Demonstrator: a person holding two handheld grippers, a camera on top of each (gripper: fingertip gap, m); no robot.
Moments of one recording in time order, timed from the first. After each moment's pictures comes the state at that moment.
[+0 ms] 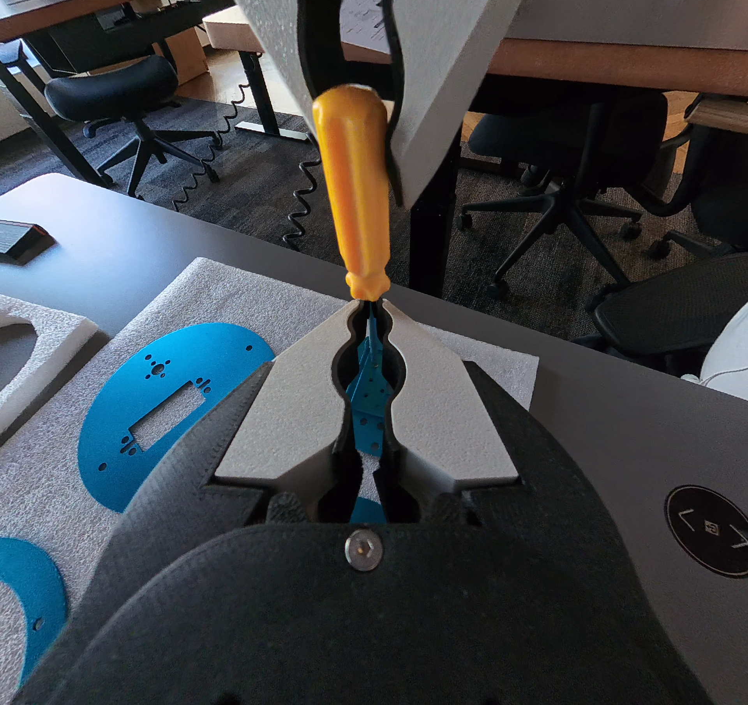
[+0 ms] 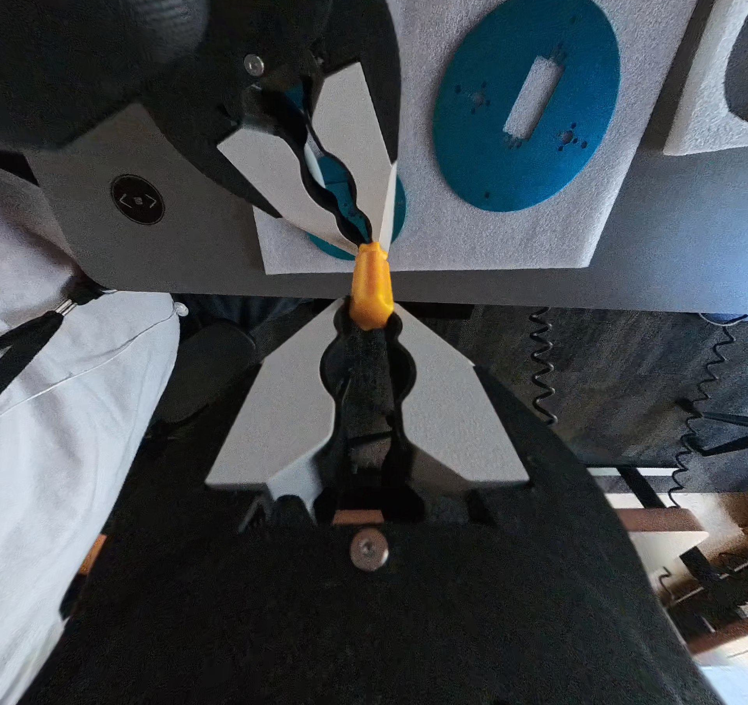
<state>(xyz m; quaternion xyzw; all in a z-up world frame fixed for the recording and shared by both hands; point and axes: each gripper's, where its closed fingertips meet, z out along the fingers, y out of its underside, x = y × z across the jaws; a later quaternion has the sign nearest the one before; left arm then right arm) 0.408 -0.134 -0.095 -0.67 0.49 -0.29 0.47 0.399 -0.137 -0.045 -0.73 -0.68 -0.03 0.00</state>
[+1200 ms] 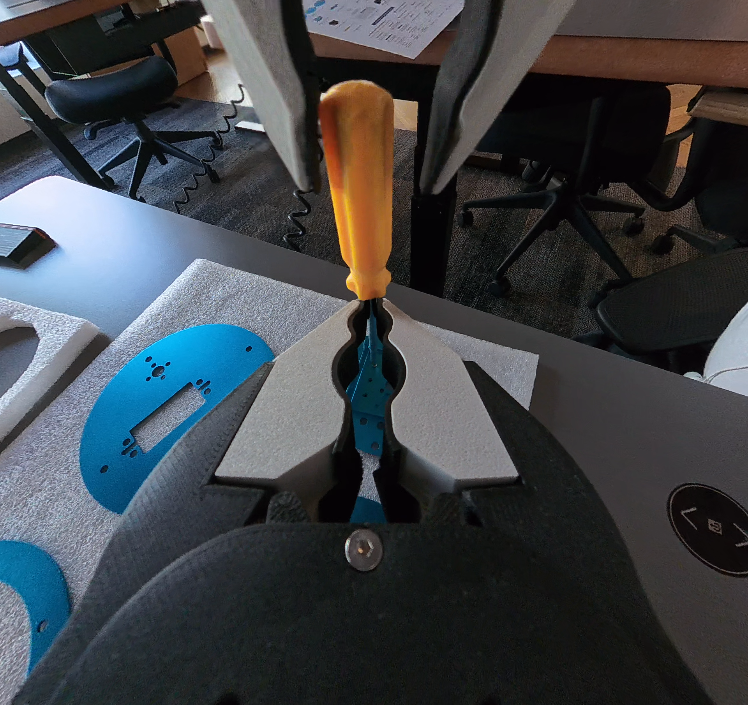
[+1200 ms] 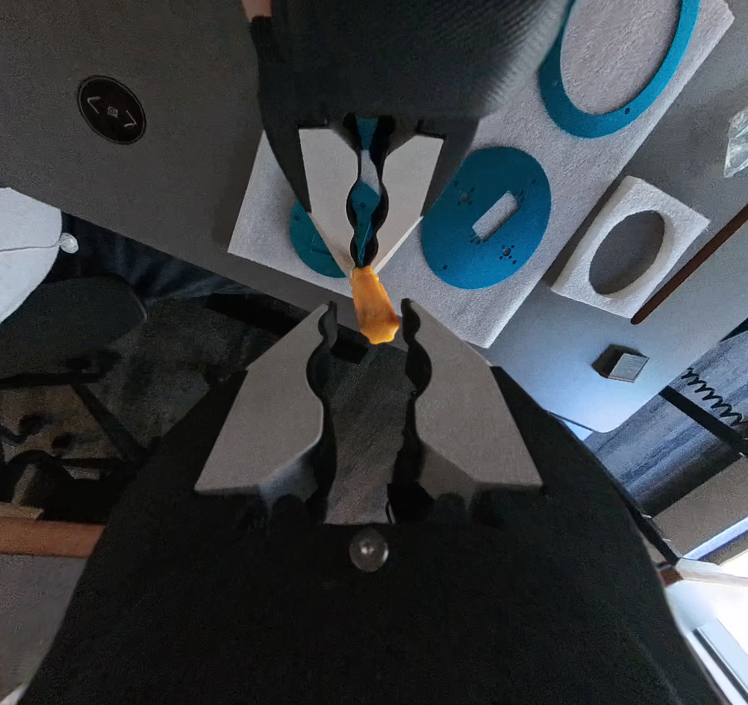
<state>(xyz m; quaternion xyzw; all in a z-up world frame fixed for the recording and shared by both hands) 0.409 -0.134 -0.095 -0.67 0.50 -0.29 0.47 0.386 -0.142 -0.032 -0.55 -0.83 -0.04 0.09</state>
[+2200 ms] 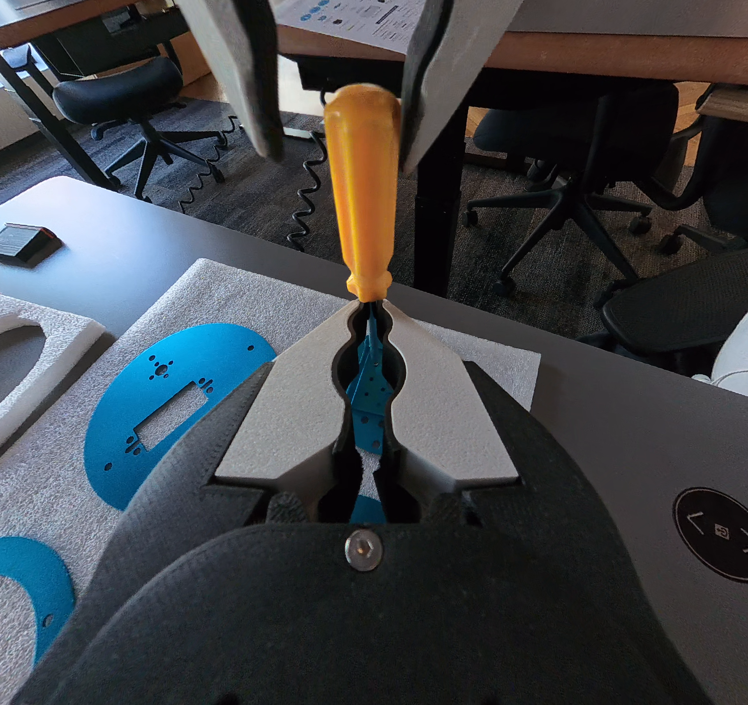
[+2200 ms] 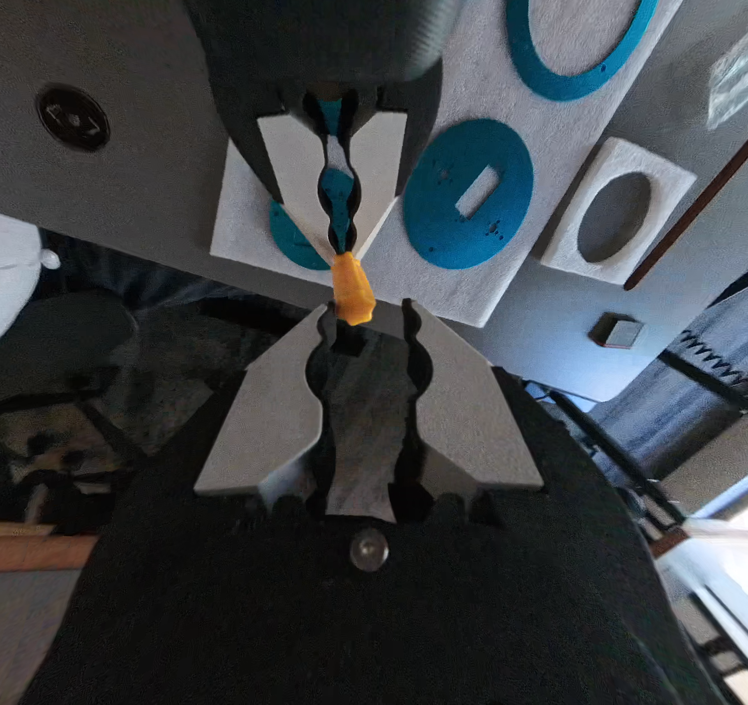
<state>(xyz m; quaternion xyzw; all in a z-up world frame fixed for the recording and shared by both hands) 0.409 -0.133 -0.095 -0.67 0.50 -0.28 0.48 0.389 -0.131 -0.030 -0.58 -0.81 -0.06 0.10</state>
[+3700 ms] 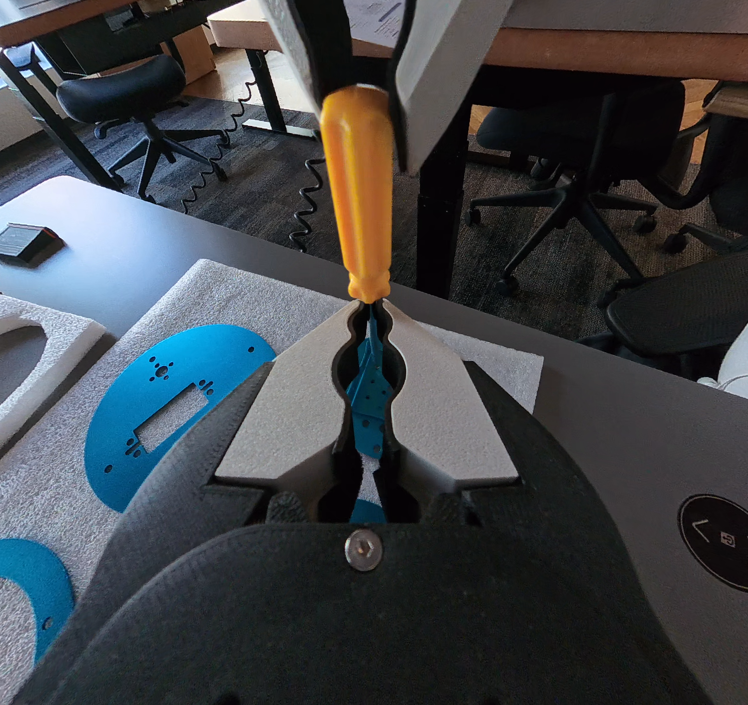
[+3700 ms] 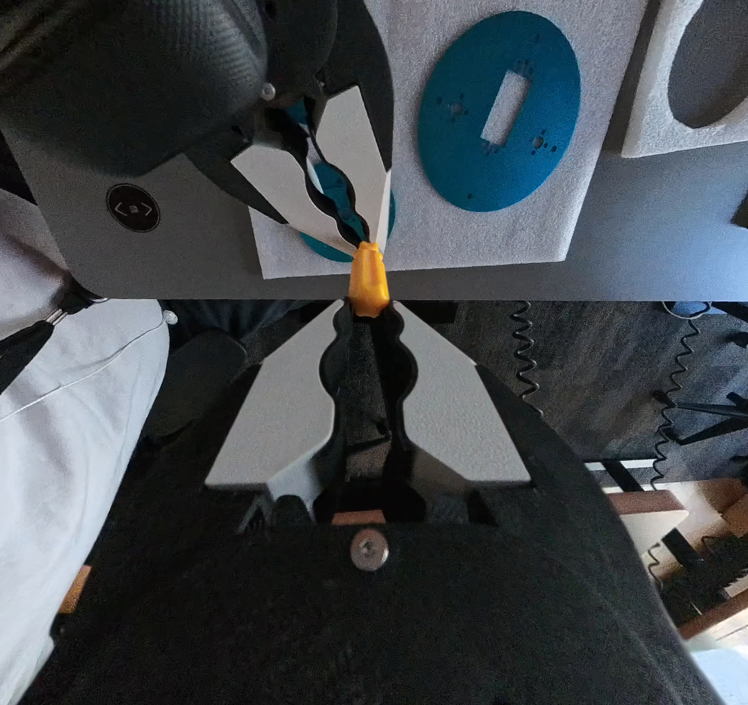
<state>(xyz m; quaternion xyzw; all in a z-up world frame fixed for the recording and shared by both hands) 0.411 -0.132 -0.096 -0.67 0.50 -0.28 0.48 0.399 -0.140 -0.029 -0.73 -0.68 -0.04 0.04</state>
